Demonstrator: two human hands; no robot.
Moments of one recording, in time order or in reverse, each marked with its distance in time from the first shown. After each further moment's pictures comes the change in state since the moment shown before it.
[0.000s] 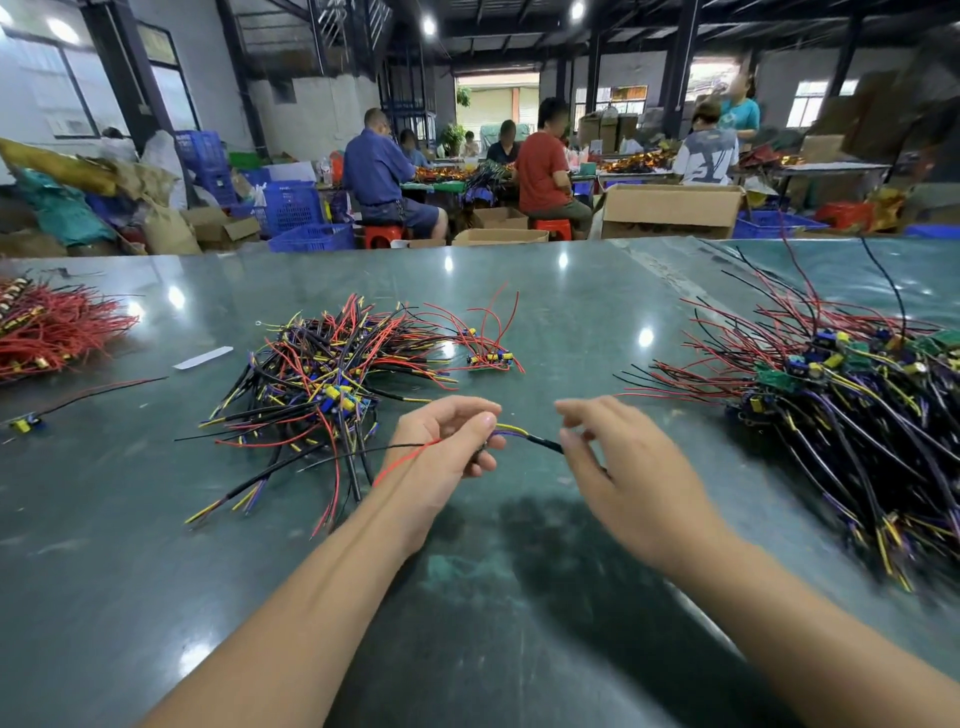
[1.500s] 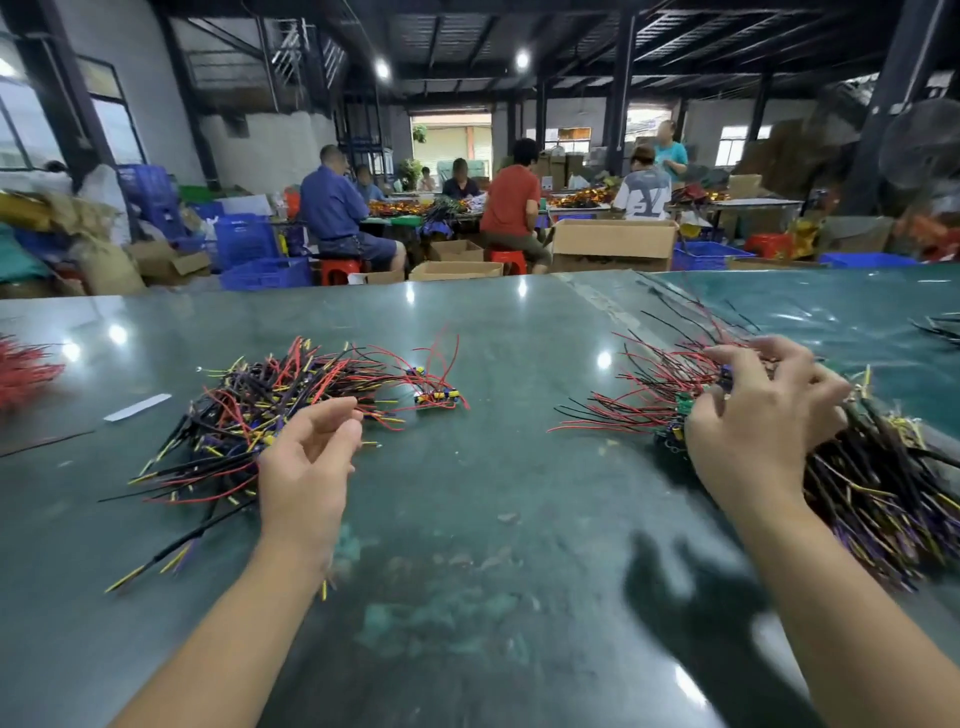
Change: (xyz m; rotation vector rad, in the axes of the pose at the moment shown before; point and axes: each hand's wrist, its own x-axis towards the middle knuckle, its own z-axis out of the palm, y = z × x) left_hand 0.018 0.002 -0.023 0.039 0.386 0.282; right_hand 0.018 0.077 -0.086 -0.308 0.605 0.476
